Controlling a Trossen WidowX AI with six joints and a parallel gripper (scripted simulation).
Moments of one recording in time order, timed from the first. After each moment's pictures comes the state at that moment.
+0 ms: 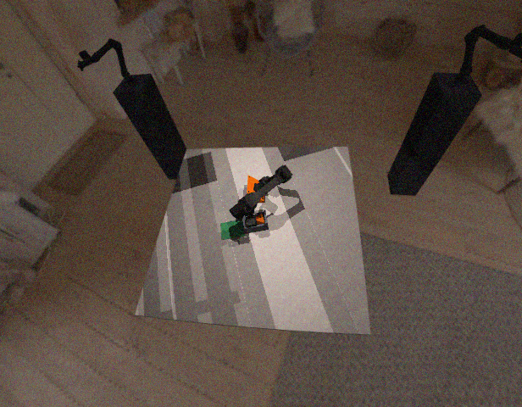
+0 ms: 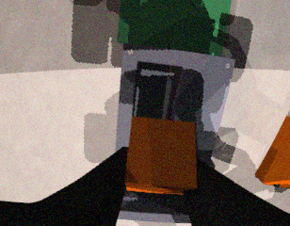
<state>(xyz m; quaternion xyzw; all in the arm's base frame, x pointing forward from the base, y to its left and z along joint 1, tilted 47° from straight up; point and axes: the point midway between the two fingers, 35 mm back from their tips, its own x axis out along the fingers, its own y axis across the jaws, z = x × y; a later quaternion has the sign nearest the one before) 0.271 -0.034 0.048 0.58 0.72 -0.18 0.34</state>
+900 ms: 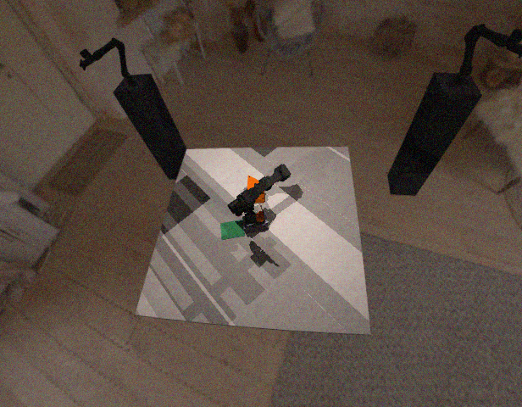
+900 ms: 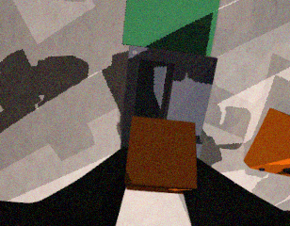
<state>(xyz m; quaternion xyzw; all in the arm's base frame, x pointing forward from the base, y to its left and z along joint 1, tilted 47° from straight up) 0.275 -0.061 0.076 0.58 0.72 -0.18 0.34</state>
